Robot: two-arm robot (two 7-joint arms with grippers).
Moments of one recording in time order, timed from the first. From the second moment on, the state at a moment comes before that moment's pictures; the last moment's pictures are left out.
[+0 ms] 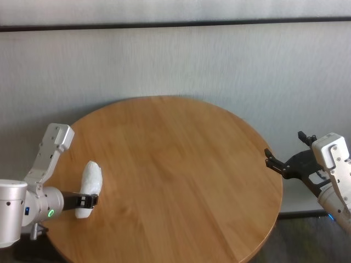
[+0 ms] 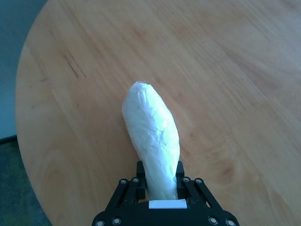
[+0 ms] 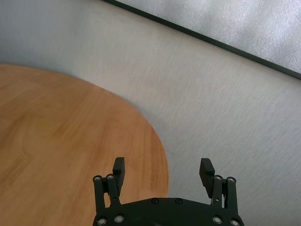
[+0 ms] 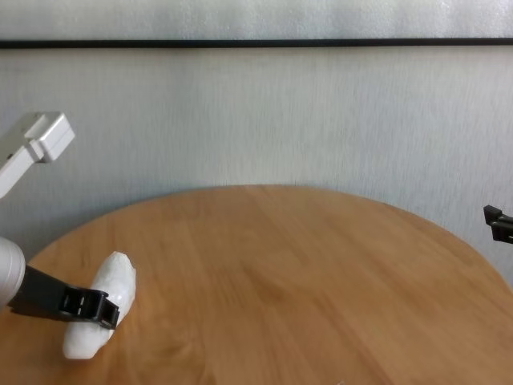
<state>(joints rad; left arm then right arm) -0.29 0.32 0.25 -1.46 -0.35 0.83 -0.14 0.20 0.60 -0.45 -1.41 0.25 -0.12 -0.03</state>
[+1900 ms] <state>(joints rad) -0.26 0.32 0.22 -1.49 -0.36 0.71 -0.20 0.20 0.60 -0.45 -1.41 0.25 -0.12 -0.03</state>
